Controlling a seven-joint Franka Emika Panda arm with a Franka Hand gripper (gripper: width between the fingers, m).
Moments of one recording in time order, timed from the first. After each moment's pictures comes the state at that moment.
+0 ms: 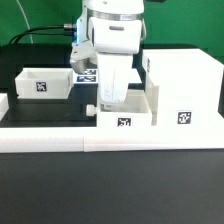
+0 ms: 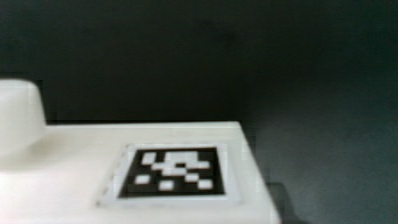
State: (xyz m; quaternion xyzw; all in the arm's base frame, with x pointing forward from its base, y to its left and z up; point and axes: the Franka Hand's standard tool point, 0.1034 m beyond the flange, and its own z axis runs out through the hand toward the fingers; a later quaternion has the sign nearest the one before) arm 0.542 -0.011 0.018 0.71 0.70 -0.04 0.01
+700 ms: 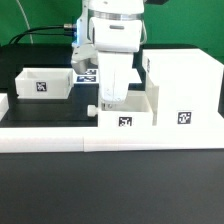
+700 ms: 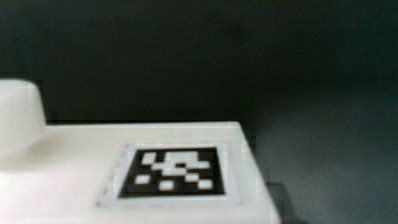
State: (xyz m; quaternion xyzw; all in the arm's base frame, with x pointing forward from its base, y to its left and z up) arm 0.541 -0.011 0.015 0.72 0.70 -0.03 0.02
